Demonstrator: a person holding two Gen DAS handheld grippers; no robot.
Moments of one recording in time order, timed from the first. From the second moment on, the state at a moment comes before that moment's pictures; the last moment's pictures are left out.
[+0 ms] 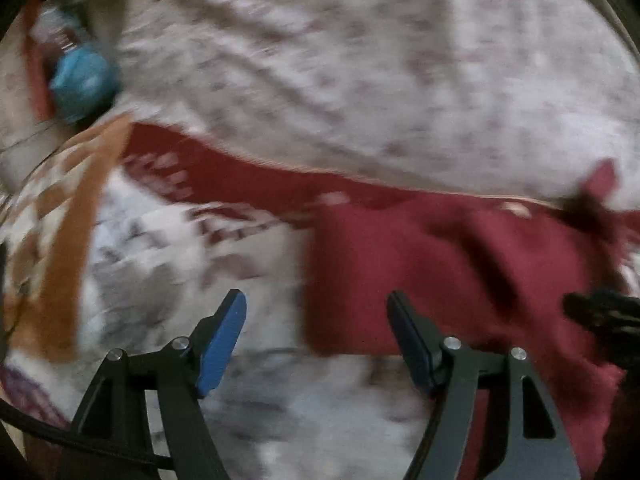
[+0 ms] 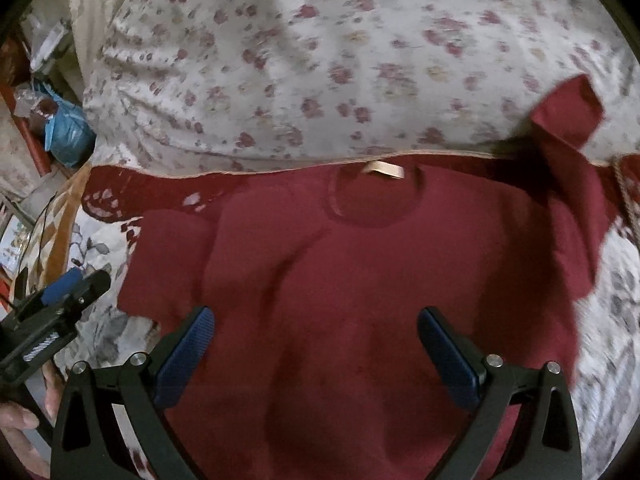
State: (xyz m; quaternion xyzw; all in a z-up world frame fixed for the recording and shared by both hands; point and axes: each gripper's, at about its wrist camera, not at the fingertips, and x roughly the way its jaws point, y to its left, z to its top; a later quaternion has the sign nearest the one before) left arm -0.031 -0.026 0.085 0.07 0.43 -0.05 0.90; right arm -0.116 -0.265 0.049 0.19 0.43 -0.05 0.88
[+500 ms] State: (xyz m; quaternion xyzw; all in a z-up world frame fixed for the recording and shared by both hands) left arm -0.005 -0.006 0.070 0.03 0.47 -0.03 0.88; right arm -0.014 -0.234 0.017 0.11 0.48 -0.04 0.87
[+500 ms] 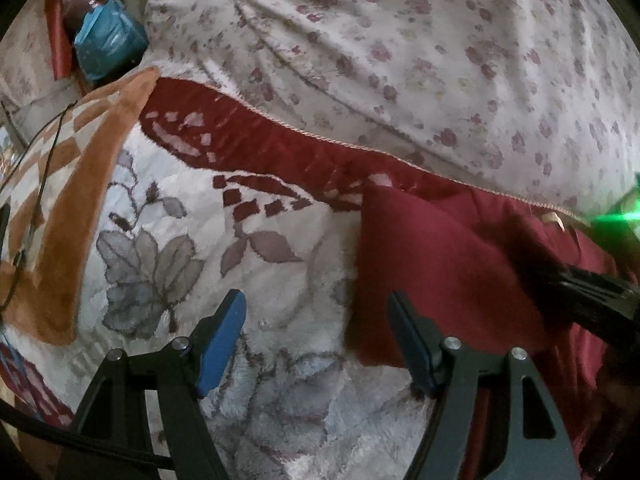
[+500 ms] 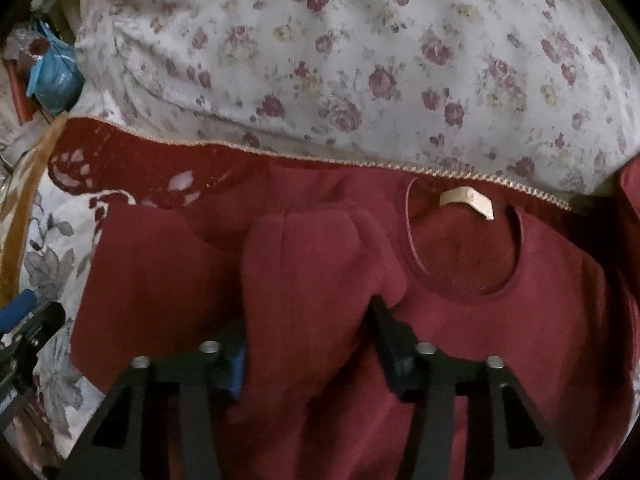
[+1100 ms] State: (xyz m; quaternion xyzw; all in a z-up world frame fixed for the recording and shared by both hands) left arm -0.013 -0.017 0.069 0.02 0.48 -0.06 0.88; right arm -0.054 -0.281 0.136 0.13 0.33 -0.05 0.93
